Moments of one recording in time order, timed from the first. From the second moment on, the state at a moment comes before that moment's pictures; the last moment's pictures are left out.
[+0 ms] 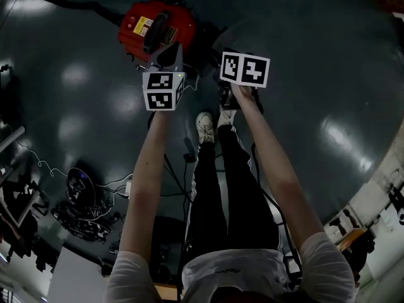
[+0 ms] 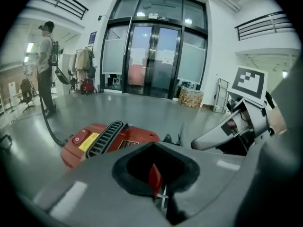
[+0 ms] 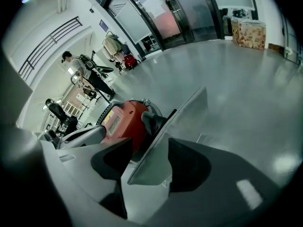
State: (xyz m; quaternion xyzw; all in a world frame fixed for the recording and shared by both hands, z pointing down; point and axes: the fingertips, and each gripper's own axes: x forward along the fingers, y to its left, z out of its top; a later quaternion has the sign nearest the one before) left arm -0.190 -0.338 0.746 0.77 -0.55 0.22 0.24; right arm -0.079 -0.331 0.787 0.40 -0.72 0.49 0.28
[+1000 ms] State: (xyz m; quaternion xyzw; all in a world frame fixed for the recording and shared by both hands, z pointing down) left arm -0.193 -0.334 0.772 0.76 -0.56 0.20 0.28; right arm -0.067 -0.312 0.839 0.41 -0.69 0.48 0.36
